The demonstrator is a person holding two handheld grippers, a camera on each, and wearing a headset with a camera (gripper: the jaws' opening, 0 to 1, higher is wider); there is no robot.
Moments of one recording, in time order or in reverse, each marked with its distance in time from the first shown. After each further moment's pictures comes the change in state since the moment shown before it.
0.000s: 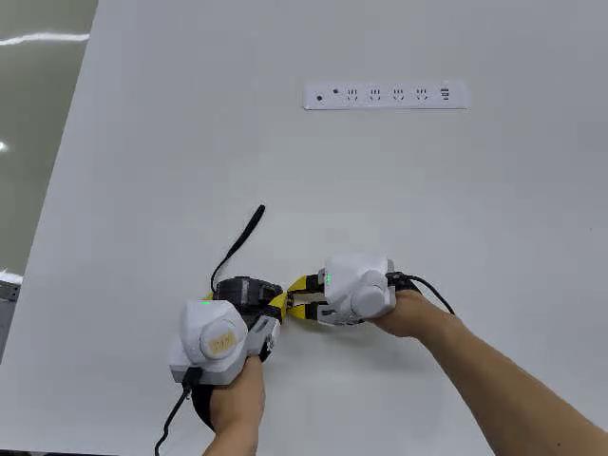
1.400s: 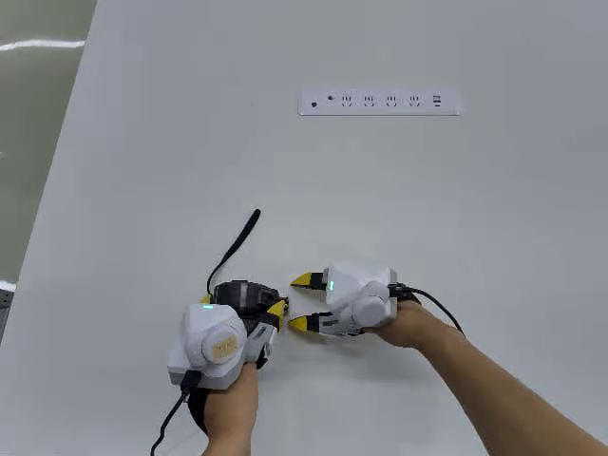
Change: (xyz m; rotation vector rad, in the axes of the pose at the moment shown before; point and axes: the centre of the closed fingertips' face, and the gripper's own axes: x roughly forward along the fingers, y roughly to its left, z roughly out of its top) left arm -0.003 -0.005 -0.002 0.094 0.011 -0.040; right arm -0.014 -0.002 -0.005 0.041 0.009 -0.084
